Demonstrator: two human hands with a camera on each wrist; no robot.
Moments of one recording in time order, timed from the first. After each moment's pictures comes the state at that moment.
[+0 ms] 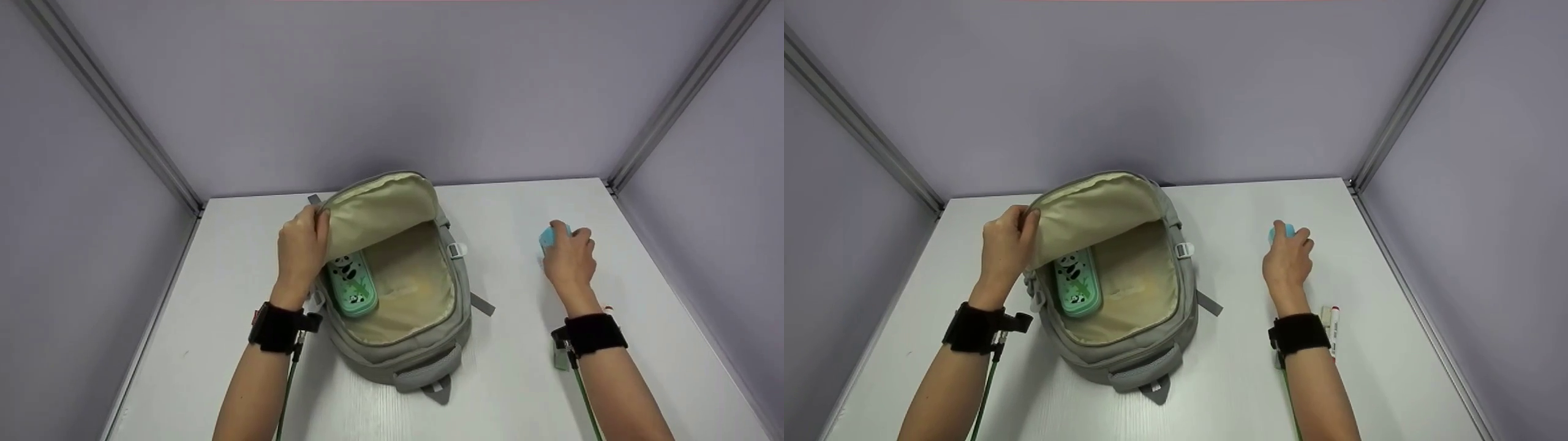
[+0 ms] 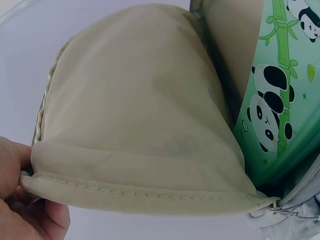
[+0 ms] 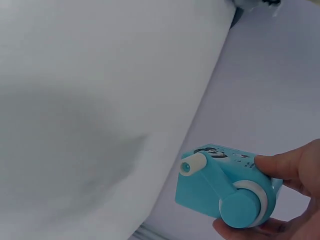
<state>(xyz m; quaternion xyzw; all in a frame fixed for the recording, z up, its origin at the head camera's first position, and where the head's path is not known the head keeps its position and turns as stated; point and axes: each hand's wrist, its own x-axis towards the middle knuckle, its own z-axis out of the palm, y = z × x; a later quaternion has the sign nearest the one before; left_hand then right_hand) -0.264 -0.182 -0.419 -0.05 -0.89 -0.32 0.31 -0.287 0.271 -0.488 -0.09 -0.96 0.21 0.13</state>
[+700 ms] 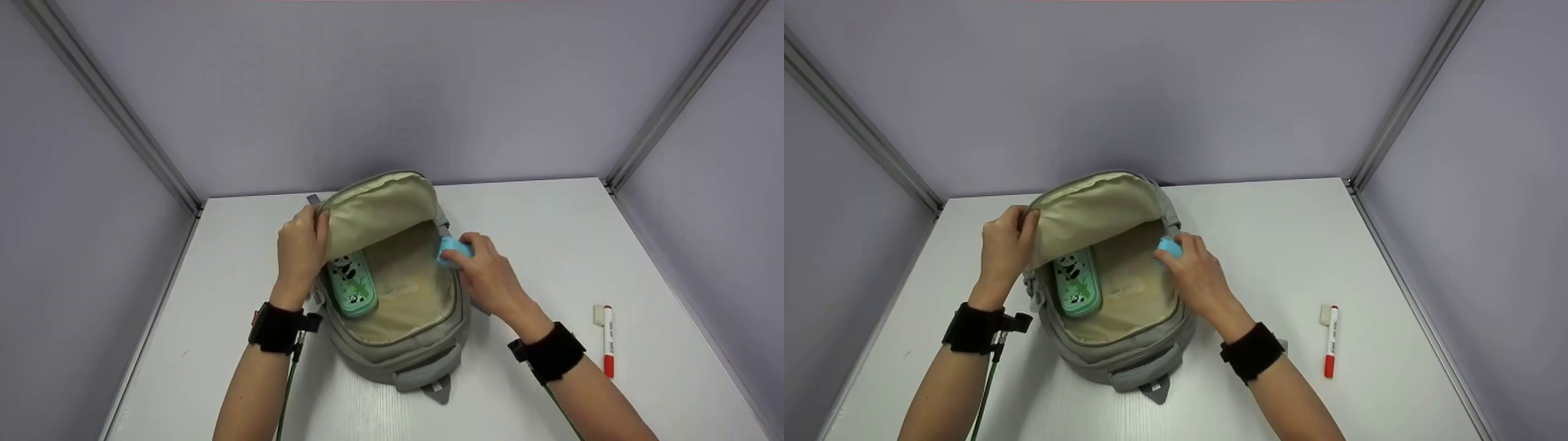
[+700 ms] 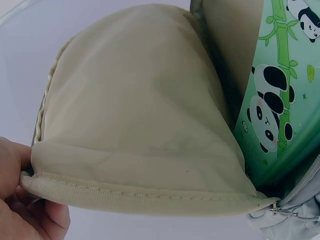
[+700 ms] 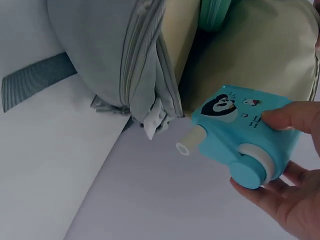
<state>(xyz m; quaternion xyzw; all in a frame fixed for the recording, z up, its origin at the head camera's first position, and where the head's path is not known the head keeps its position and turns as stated) -0.261 -0.180 -0.420 -0.06 -0.89 -0.32 0.32 -0.245 0.149 -0.462 0.34 -0.90 0.17 0.23</state>
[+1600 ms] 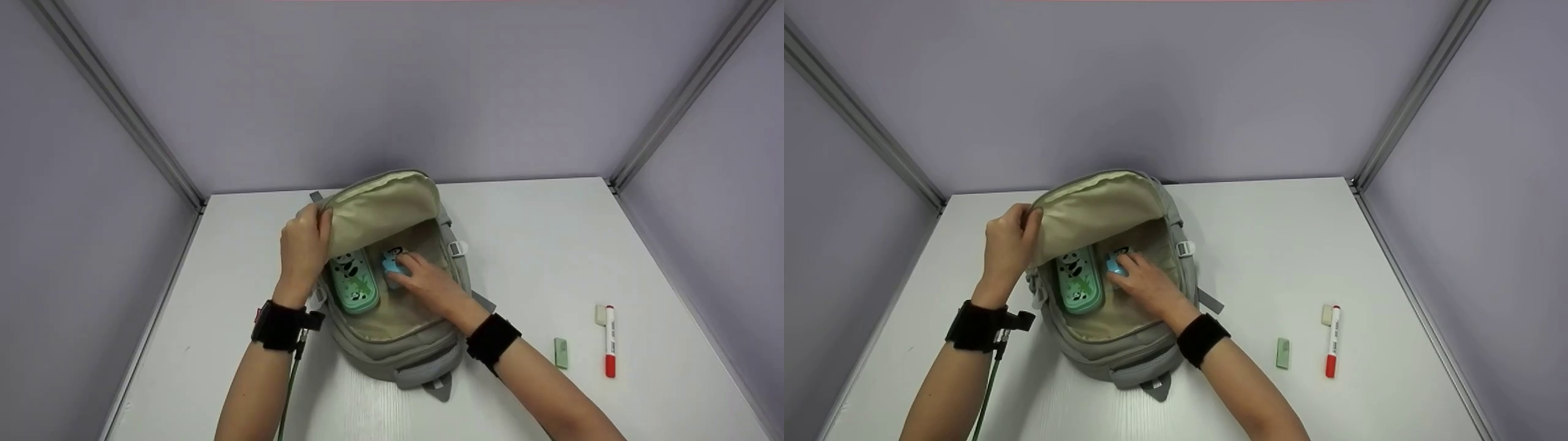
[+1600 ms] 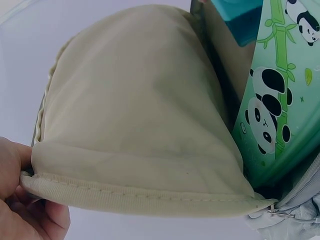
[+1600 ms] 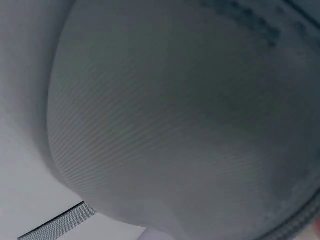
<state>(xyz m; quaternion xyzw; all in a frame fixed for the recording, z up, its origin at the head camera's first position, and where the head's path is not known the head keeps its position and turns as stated) -0.262 -0.178 -0.421 -0.05 -0.89 -0.32 0.32 -0.271 0.077 -0.531 0.50 -0.84 0.11 0.20</state>
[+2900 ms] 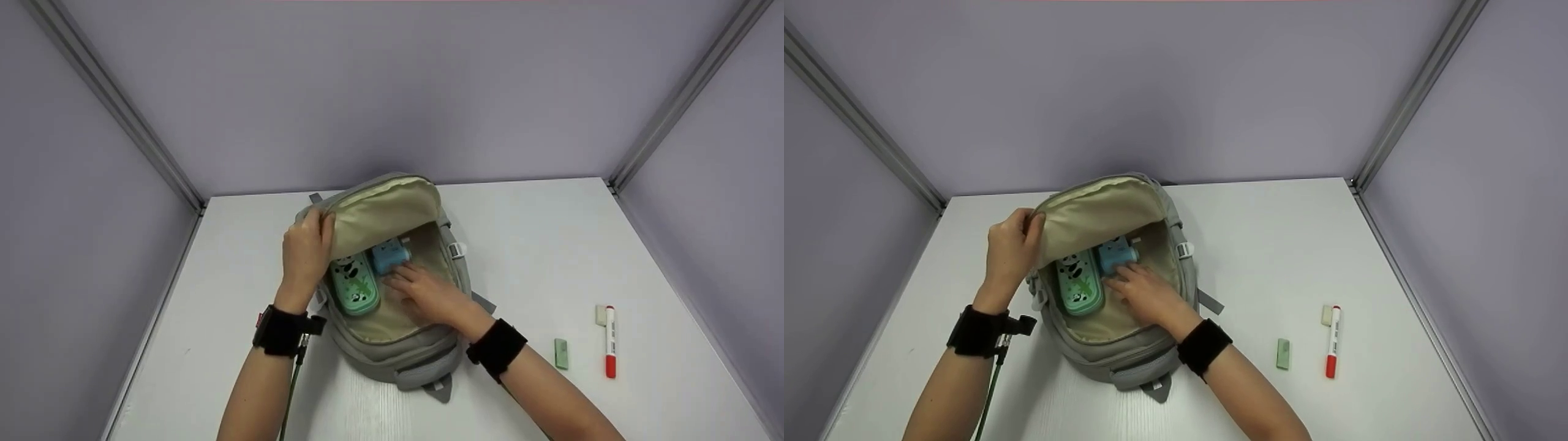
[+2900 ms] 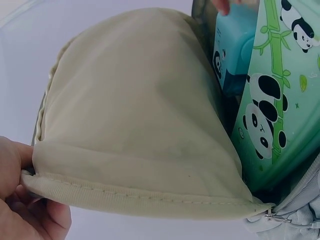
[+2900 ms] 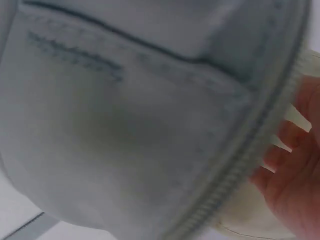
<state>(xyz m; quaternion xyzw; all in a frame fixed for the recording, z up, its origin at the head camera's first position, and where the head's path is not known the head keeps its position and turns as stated) -0.256 -0.175 -0.425 -0.06 -0.89 -0.32 0.32 -0.252 0.076 -0.510 0.49 -0.86 0.14 0.06</state>
